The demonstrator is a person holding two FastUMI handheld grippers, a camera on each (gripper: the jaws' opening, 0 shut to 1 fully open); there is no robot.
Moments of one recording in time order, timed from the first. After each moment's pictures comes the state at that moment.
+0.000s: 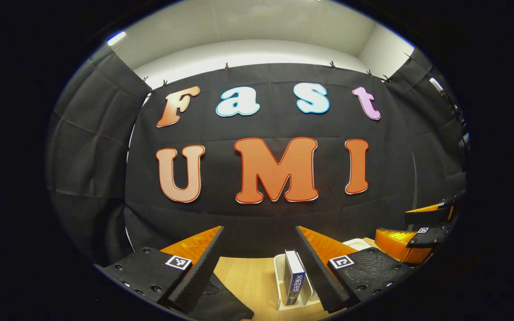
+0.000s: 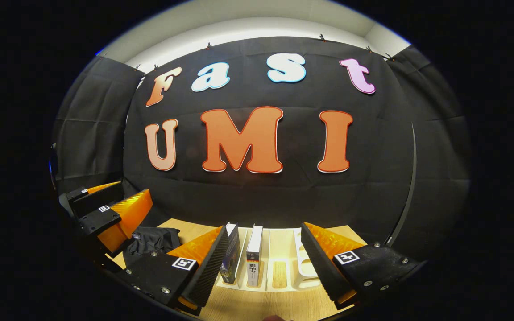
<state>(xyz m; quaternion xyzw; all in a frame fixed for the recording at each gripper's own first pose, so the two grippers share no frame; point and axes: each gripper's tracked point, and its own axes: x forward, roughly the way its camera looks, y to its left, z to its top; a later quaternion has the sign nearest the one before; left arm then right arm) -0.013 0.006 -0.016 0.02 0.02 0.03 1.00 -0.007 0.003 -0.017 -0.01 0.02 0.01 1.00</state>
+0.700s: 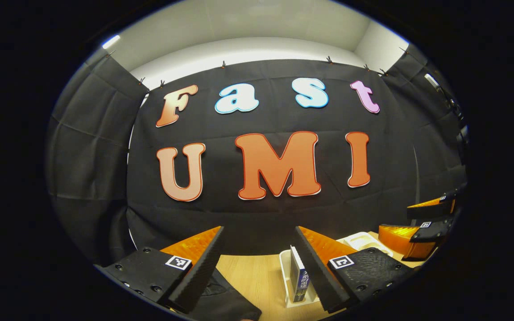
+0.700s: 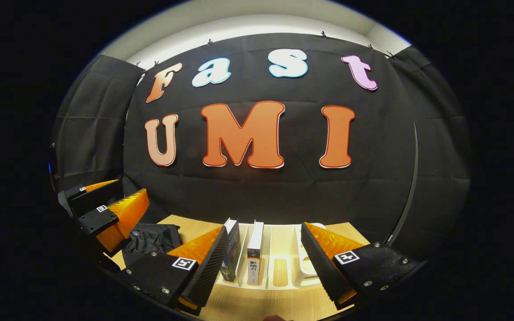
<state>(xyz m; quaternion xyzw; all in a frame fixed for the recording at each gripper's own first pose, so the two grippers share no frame) -0.012 0.016 -0.038 0.05 0.05 0.03 1.00 -0.001 0.004 -0.032 -0.01 0.04 0.01 1.00</state>
